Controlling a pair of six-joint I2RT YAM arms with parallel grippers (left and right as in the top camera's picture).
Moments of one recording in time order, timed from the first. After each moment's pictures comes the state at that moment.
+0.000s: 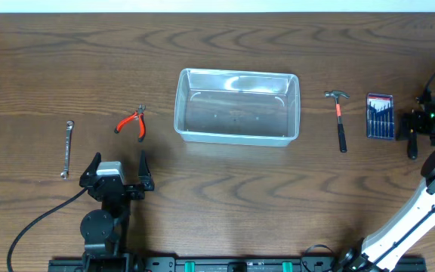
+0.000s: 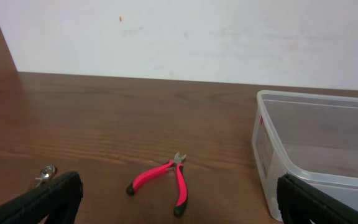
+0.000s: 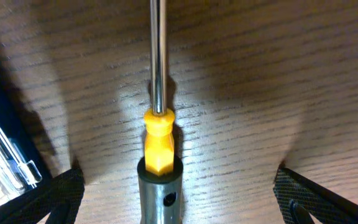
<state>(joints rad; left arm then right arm) 0.01 0.01 0.02 -0.11 0.00 -0.04 -0.59 2.28 1.76 -1.10 0.05 -0.40</state>
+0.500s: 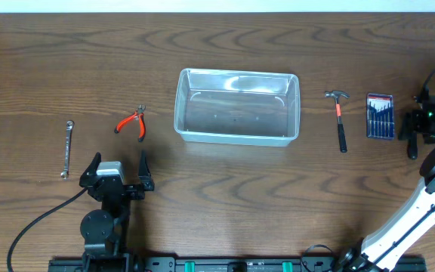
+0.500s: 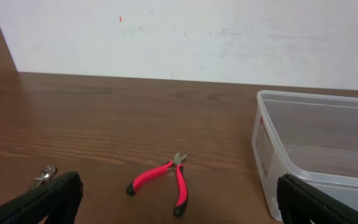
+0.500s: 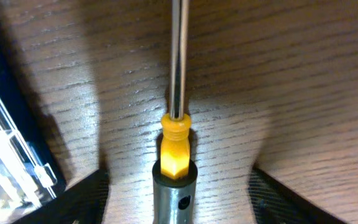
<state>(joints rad) 0.01 0.01 0.02 -0.11 0.00 -0.04 -0.58 2.28 1.76 -1.11 0.05 -0.39</state>
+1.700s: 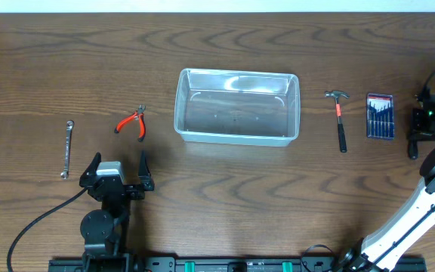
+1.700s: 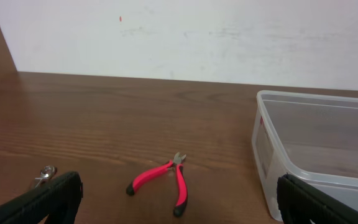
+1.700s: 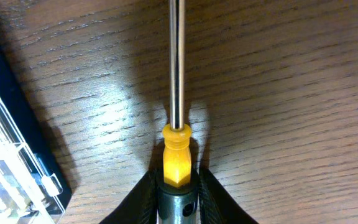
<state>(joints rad) 0.01 0.01 0.02 -0.11 0.00 -0.04 -0.58 2.28 1.76 -1.09 0.03 -0.37</state>
